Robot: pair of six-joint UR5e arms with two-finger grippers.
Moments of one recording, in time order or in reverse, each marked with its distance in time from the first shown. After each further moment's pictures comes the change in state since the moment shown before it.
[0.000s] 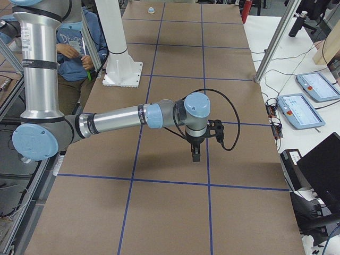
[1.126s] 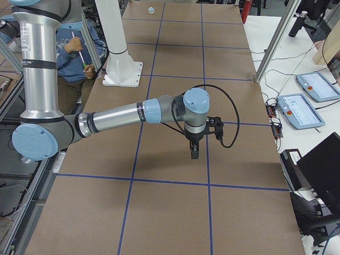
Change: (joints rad) left arm 0.002 0.006 -0.017 -0.010 -0.001 0.001; right arm 0.010 -0.015 0.040 -0.033 0.008 -0.001
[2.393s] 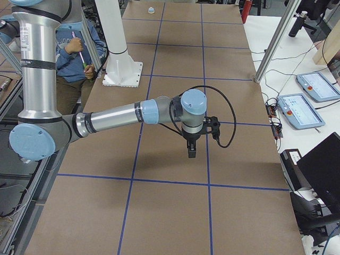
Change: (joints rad) left arm 0.025 0.019 0.004 0.000 -0.060 0.002; right arm -0.024 -0.020 0.013 0.003 0.038 -0.013
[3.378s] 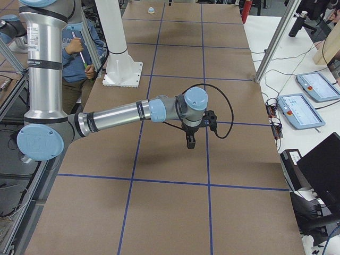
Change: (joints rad) left arm 0.029 0.163 0.393 -0.320 -0.011 0.057; right arm -0.146 0.003 0.006 0.065 0.030 0.091
